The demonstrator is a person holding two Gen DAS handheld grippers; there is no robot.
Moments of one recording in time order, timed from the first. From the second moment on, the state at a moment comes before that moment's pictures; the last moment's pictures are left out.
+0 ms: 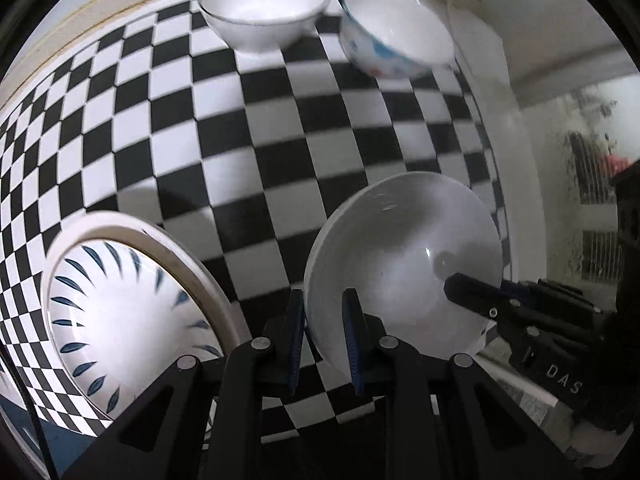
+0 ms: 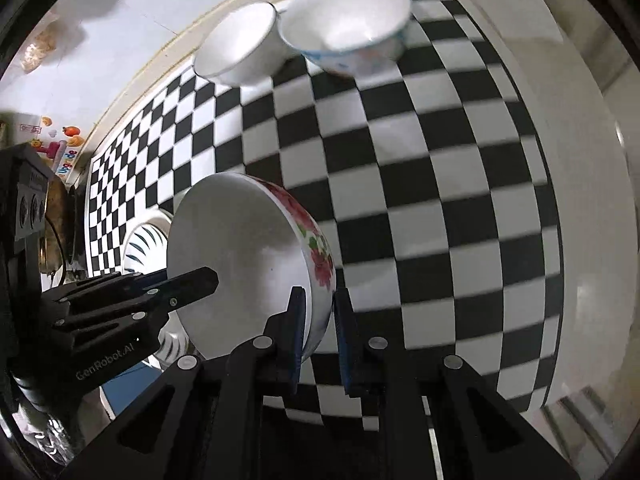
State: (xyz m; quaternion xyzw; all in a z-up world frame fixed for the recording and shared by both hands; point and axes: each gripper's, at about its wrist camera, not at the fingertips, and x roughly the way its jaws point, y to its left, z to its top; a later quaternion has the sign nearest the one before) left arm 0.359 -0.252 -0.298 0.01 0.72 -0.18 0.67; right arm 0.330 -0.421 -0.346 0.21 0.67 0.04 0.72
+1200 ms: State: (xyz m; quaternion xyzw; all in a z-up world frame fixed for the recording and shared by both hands) left arm 0.469 -0.272 -0.263 -0.09 0.69 -0.15 0.71; right arm 0.409 -0.521 -0.303 0.25 0.61 0.02 0.75
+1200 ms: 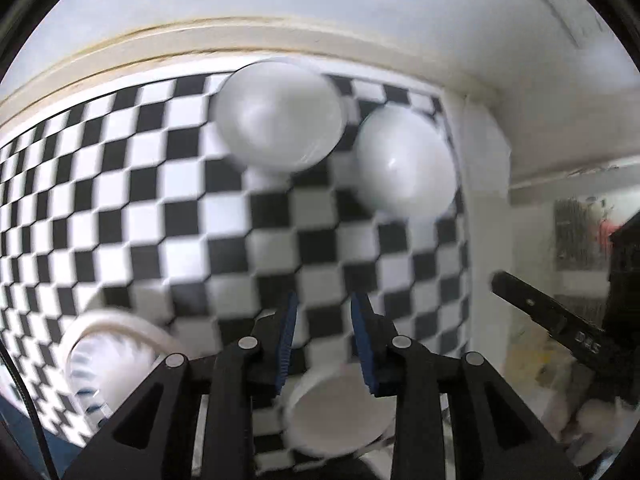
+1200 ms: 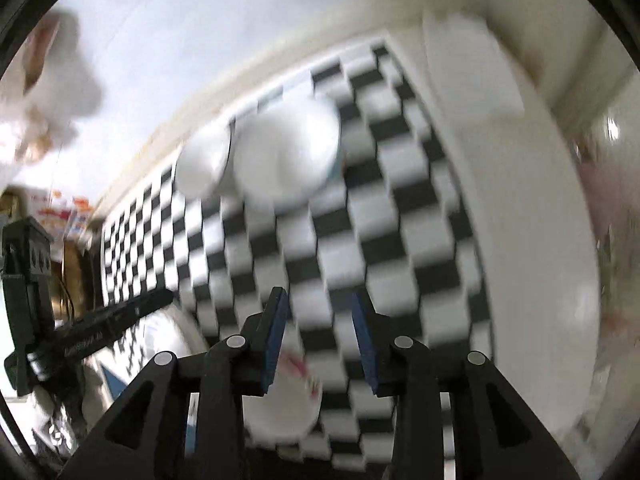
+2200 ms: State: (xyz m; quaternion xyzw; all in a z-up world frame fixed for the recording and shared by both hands) left arm 0.534 -0.348 -0.308 -0.01 0.69 -0.15 0.71; right arm 0.529 -0.525 -0.375 0.22 0.65 0.01 0.73
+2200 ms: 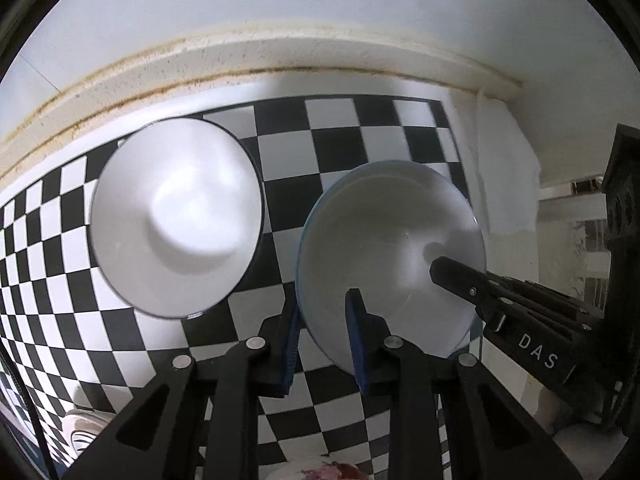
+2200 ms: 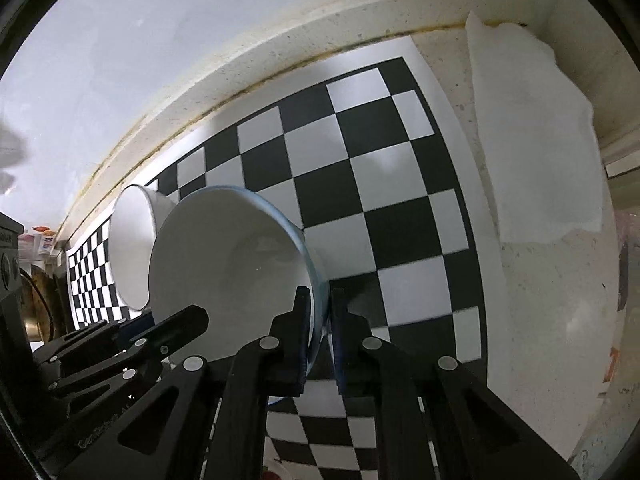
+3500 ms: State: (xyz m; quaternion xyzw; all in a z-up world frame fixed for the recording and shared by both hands) left arm 0.337 -0.275 -0.284 0.06 0.70 -0.21 0.68; right arm 0.281 -0.422 -0.342 0.23 0.64 -0.01 0.73
